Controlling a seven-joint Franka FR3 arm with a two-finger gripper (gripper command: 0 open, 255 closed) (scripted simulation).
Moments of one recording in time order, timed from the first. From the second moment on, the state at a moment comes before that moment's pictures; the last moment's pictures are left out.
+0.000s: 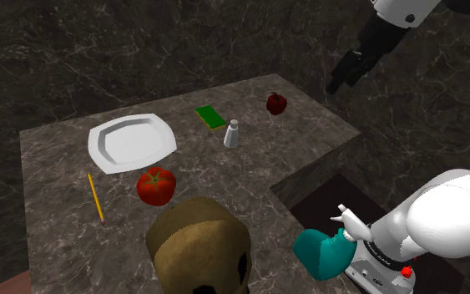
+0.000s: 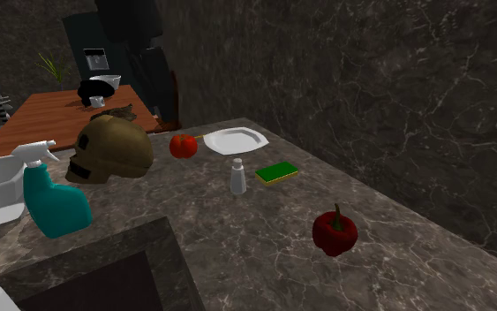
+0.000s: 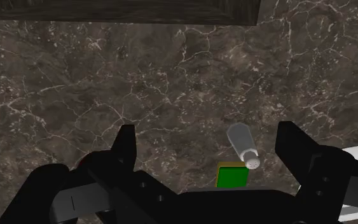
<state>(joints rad) -0.02 -0.81 0.07 -2.37 0.06 1.70 0.01</state>
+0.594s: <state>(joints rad) -0.02 -0.59 0.16 -2.36 0.06 1.89 0.09</state>
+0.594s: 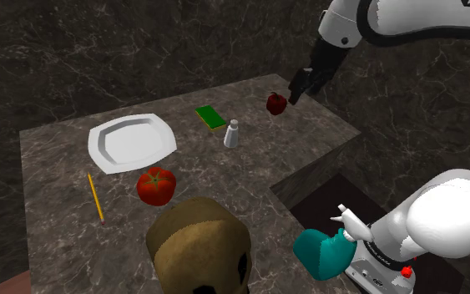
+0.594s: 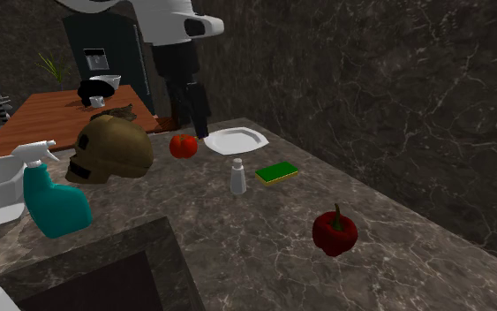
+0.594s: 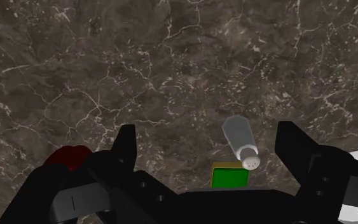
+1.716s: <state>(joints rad) -0.01 0.08 0.34 -2.04 -0.17 2.12 0.39</state>
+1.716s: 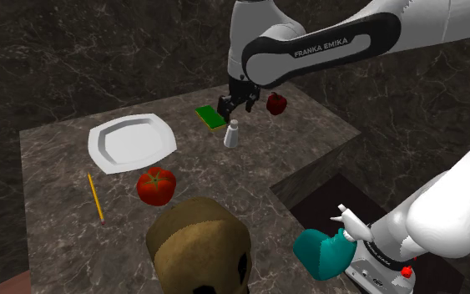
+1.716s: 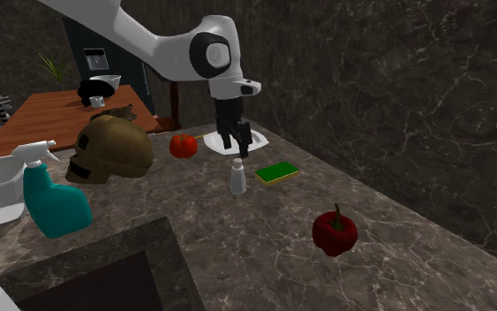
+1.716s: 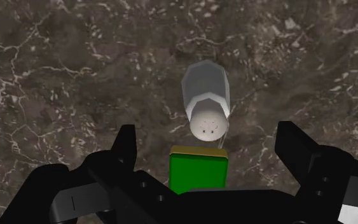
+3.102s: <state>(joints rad) 0.00 0.19 0.34 -2.04 -0.23 2.22 0.45</state>
